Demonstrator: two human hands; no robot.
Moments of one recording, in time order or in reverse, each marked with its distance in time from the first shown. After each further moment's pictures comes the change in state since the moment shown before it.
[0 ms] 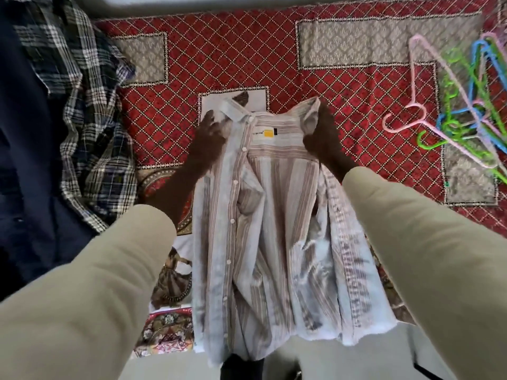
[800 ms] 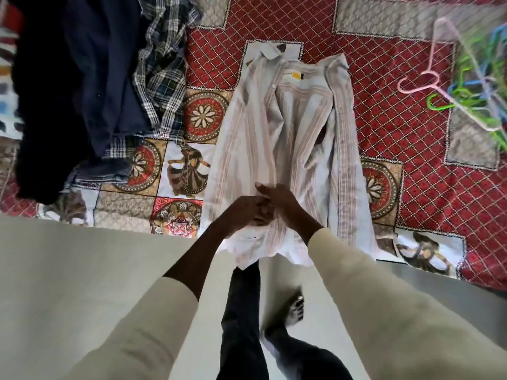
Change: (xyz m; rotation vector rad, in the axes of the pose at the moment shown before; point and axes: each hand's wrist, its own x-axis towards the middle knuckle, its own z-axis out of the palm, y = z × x) left_hand -0.380 -0.107 0.079 -0.279 -0.268 -0.220; right_hand -0.341 0.053 0.094 0.583 -0.572 0.231
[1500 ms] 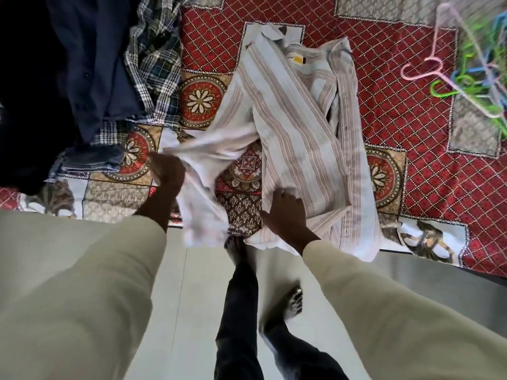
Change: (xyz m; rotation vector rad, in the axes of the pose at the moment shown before) left_hand 0.055 -0.025 -0.171 0.342 0.939 -0.184; right_hand -0.005 0.077 0.017 -1.280 0.292 -0.259
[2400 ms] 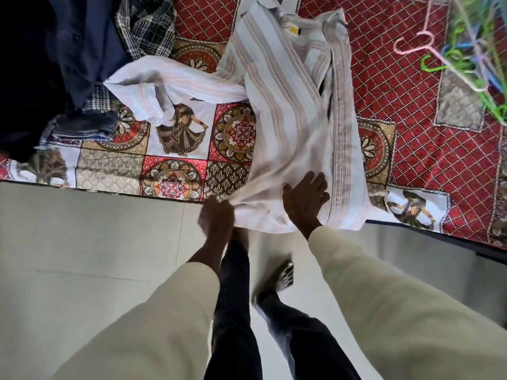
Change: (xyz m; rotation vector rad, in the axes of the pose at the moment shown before) left_hand -0.216 -0.091 0.070 0.242 -0.112 0.052; right_hand -0.052 0.033 0.010 0.213 0.147 0.468
